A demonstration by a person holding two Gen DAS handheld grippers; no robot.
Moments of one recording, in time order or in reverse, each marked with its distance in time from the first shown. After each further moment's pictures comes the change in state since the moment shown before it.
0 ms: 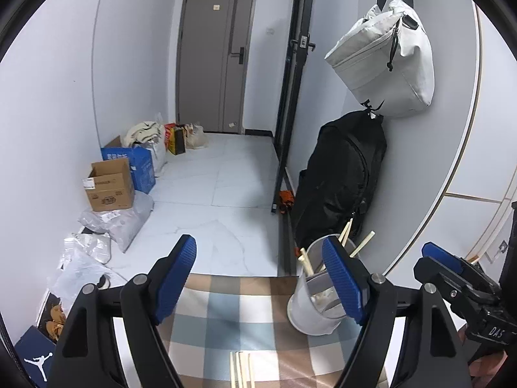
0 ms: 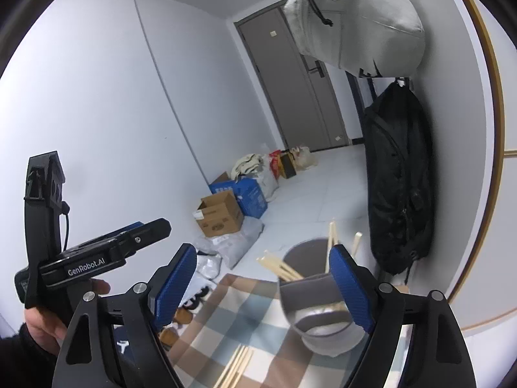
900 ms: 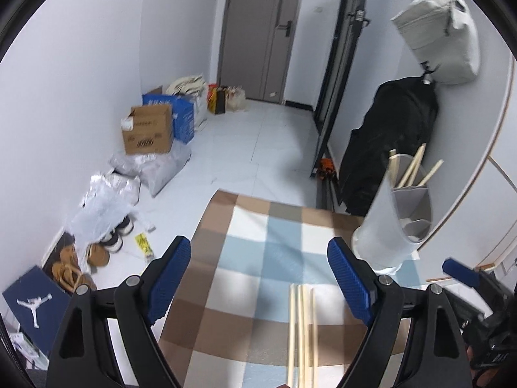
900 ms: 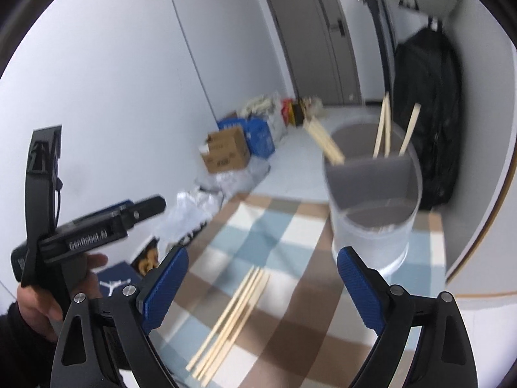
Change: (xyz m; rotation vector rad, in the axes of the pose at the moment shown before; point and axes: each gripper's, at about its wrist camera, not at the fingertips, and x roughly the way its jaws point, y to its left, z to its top) left arm 0.017 0.079 -0.107 -0.141 0.110 0.114; right arm 0.051 0.038 -0.121 -0.086 0.259 -0.006
